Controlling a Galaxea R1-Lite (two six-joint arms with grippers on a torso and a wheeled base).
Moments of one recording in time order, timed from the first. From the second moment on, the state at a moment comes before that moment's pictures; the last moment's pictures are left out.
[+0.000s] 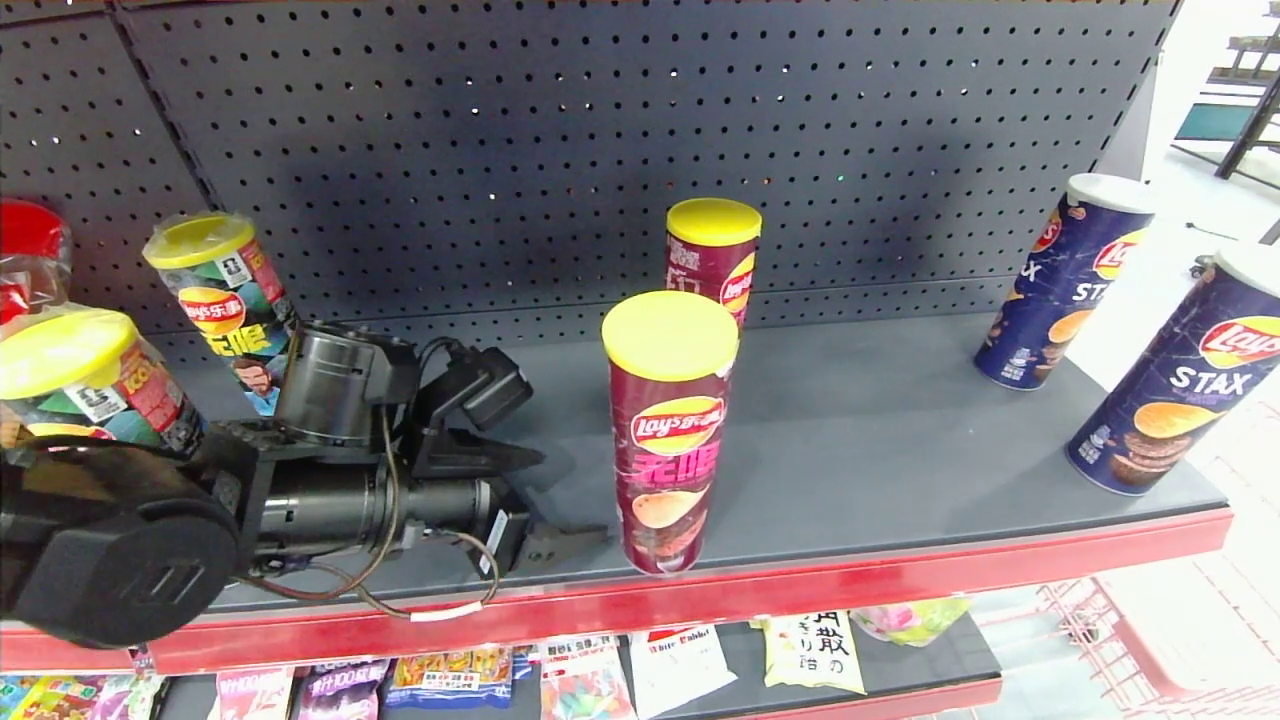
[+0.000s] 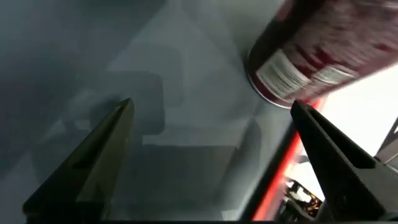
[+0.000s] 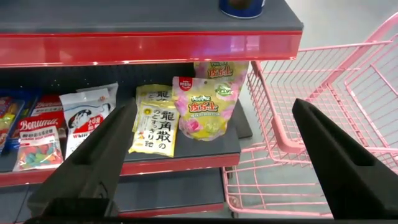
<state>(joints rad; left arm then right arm) -0.50 1.71 -0.76 -0.37 -0.37 0.18 -0.01 0.04 -0.10 0.15 -0.03 -0.07</state>
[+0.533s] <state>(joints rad) -0.51 1.78 -0.82 -0.37 -0.37 0.18 -0.01 0.04 -0.10 0.15 -0.03 -0.07</state>
